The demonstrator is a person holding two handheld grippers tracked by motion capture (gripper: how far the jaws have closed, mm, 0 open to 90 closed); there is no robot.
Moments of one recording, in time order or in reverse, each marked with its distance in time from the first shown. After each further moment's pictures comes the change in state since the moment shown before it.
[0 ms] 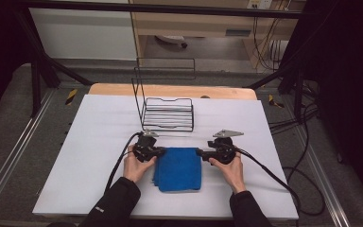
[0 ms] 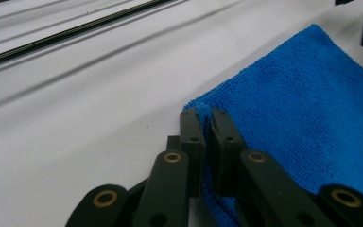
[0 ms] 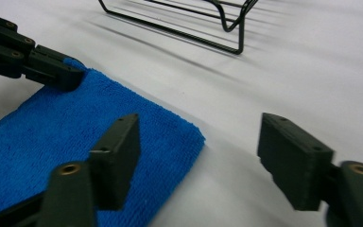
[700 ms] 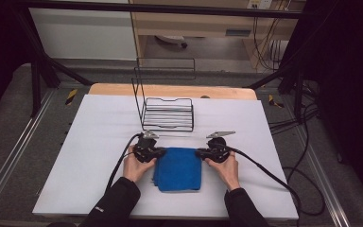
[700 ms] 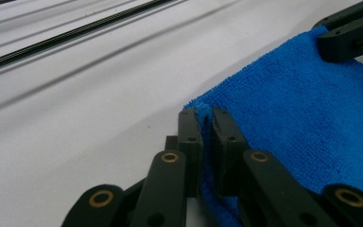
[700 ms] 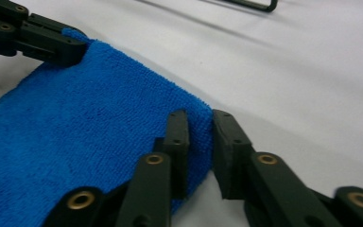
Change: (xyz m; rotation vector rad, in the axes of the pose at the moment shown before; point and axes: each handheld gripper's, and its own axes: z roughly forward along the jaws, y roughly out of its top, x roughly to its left) left arm 0.001 -0.004 0.002 -0.017 -0.004 0.029; right arm 0.003 -0.002 0.016 0.130 0.053 0.034
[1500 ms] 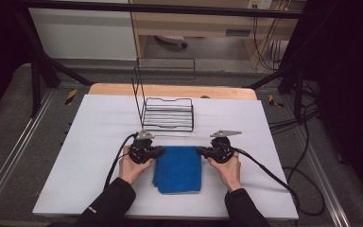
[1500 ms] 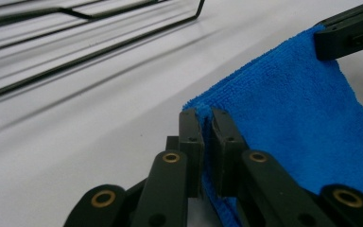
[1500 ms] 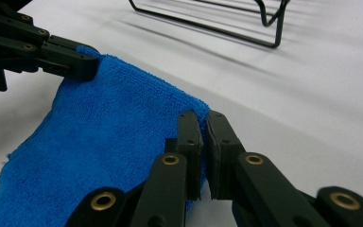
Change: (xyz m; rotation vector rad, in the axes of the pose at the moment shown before) left arm -0.005 0.001 -0.027 -0.098 -0.029 0.010; right arm 0.014 0.005 -0.027 -0.101 0.016 -0.018
